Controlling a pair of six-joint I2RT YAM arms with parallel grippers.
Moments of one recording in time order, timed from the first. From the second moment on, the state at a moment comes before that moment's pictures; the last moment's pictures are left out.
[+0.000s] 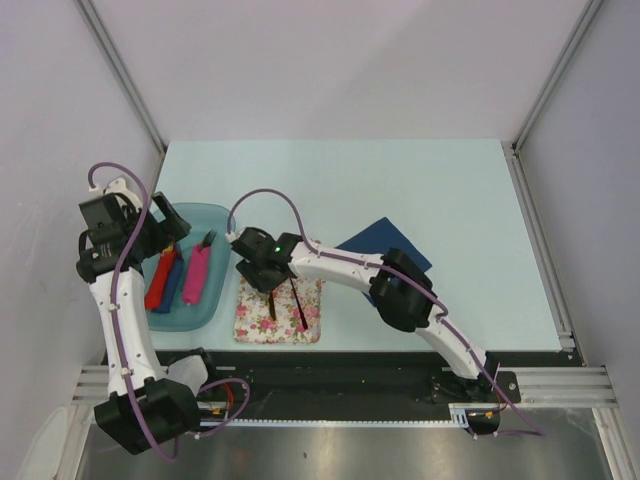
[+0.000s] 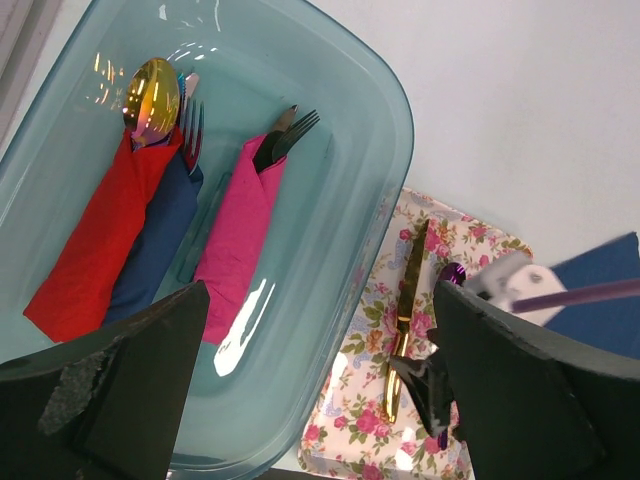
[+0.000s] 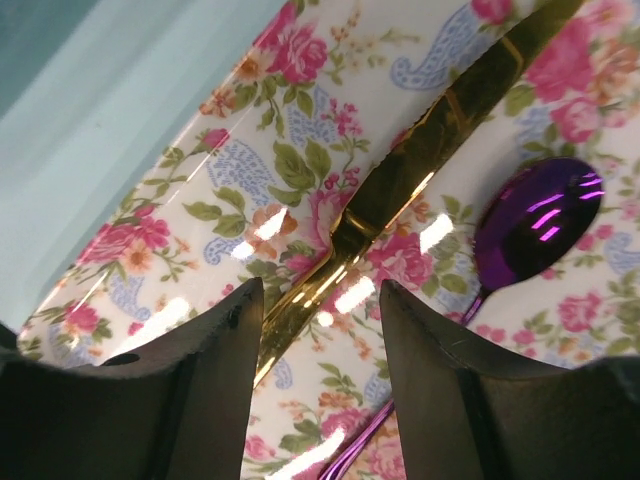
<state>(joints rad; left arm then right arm) 0.42 1.01 1.11 -0.81 0.27 -0.21 1.11 2.33 2.04 -0.72 0.09 0.31</state>
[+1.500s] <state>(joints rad) 0.42 1.01 1.11 -0.79 0.26 -0.21 1.09 2.26 1.98 -0.75 0.11 0.37</state>
